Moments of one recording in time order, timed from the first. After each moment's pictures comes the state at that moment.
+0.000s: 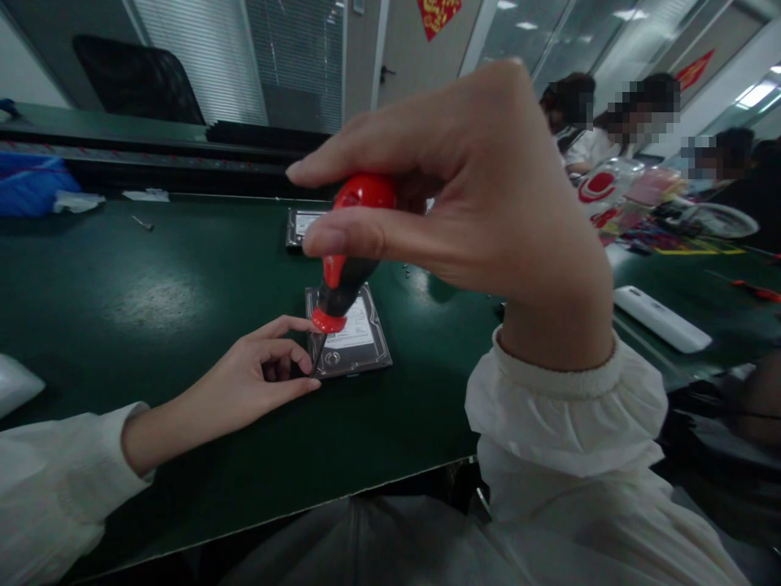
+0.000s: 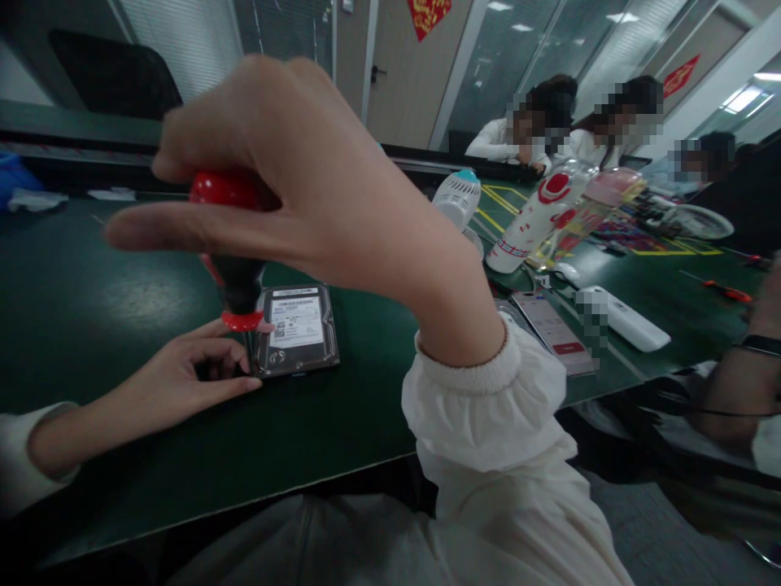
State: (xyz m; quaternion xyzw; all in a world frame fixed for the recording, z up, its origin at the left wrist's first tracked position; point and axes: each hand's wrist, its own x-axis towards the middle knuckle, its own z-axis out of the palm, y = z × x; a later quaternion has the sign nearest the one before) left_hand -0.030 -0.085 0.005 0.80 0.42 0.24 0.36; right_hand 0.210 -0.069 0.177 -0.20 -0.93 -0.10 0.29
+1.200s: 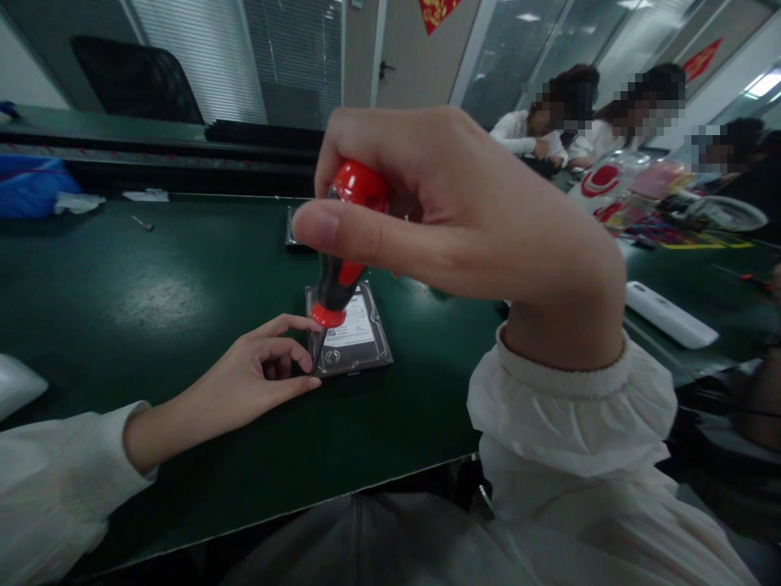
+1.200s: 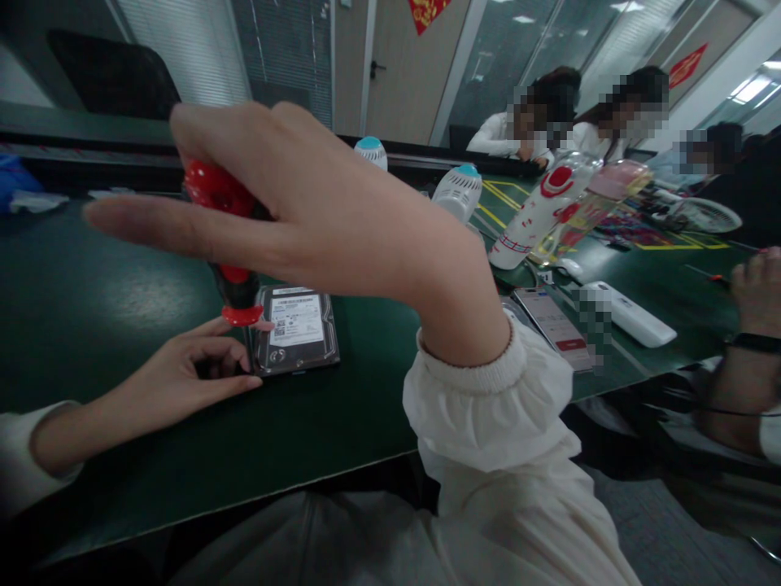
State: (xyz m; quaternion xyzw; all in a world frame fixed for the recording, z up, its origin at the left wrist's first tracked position) left_hand -0.031 -0.084 0.003 0.79 0.44 0.22 0.38; right_hand 0.211 -0.078 0.177 -0.27 -0.94 0.00 0.21
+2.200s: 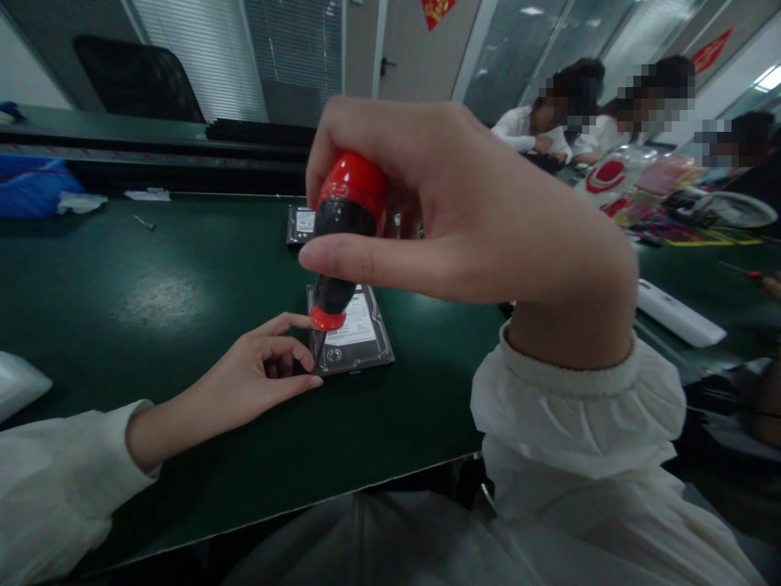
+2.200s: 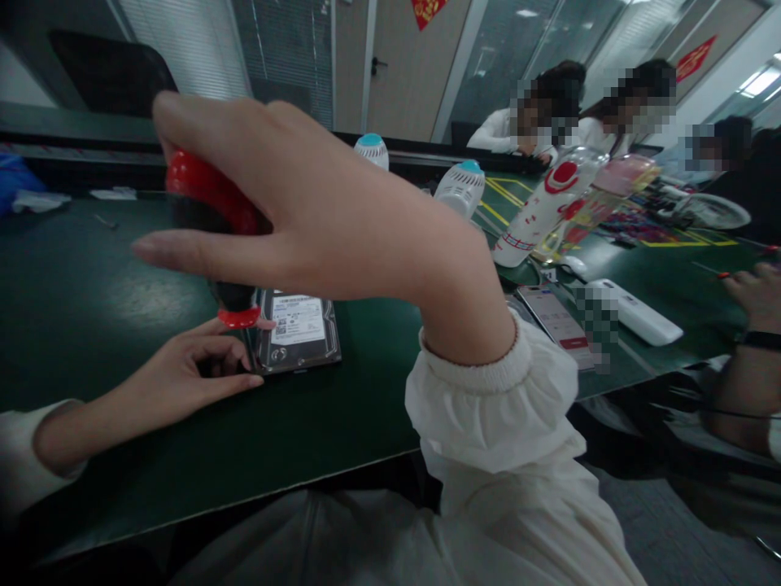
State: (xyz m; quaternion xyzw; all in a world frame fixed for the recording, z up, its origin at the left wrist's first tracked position) left_hand -0.029 -0.085 0.006 0.79 0.42 0.24 0.39; right_hand 0.210 -0.078 0.178 -0.26 -0.95 -0.03 0.19
